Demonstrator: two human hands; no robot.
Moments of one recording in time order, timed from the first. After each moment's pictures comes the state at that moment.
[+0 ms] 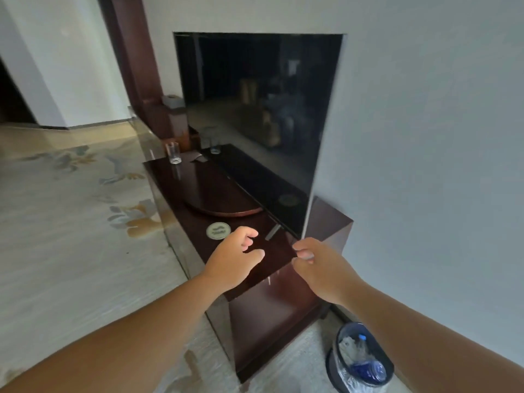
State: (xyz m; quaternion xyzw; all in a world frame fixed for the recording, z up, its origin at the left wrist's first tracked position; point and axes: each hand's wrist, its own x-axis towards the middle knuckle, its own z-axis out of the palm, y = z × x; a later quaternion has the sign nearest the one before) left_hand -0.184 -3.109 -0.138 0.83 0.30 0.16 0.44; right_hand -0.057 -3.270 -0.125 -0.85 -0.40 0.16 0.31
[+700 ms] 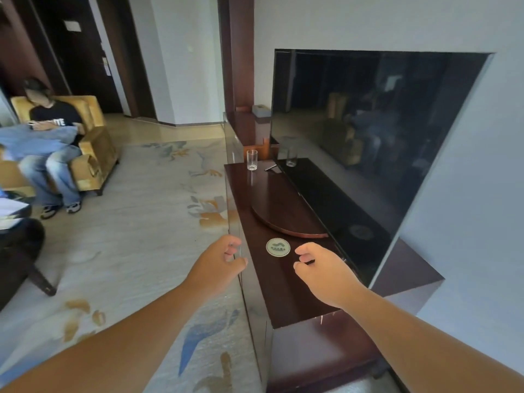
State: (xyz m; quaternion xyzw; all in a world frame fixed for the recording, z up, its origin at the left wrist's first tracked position) left_hand -0.261 -3.035 -0.136 0.74 0.47 0.25 0.41; right_hand -0.051 -3.133 -0.130 -0.79 -0.51 0.22 0.27
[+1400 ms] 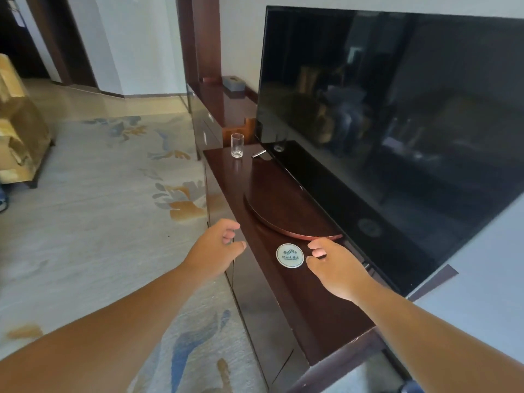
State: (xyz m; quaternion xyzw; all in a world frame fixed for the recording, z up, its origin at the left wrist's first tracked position) left_hand -0.265 -2.844 -0.162 0.76 0.41 0.21 0.47; right_hand -0.062 -2.999 -0.156 -0.85 -0.43 0.19 0.23
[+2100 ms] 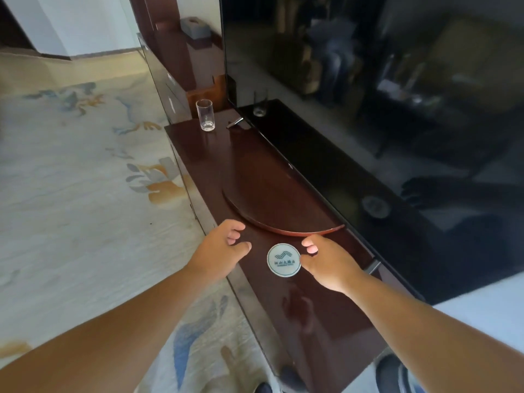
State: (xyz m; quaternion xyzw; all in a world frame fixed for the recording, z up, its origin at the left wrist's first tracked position) left_hand -0.152 -2.763 -0.217 0.76 0.42 0.09 0.49; right_hand 0.030 -2.911 -0.238 -0.87 -0.35 0.29 0.19
